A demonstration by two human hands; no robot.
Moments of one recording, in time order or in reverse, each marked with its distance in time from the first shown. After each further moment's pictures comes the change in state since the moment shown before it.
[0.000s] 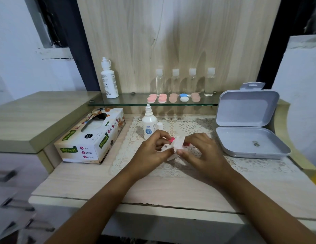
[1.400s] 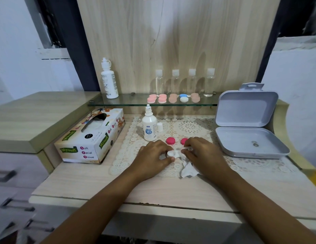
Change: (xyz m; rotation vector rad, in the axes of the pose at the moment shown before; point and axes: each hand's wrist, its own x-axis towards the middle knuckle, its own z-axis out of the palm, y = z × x) left_hand 0.006 -0.024 -0.001 0.733 -0.099 0.018; right_hand 0.001 0.005 0.004 -0.183 -0.099 0.102
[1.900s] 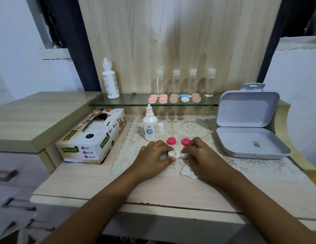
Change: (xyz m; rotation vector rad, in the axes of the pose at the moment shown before) left_hand 0.001 -0.001 0.000 0.002 0.000 -0.002; right_hand -0.004 0.006 0.004 0.034 -0.171 -0.047
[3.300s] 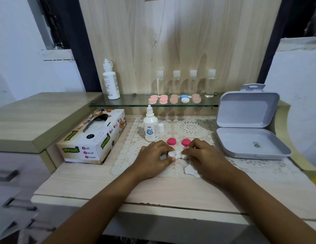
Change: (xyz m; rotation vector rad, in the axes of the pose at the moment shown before) left_hand 0.003 -0.003 0.001 -0.038 -0.004 0.001; right_hand -0.002 0.013 0.001 -0.115 0.036 -0.087
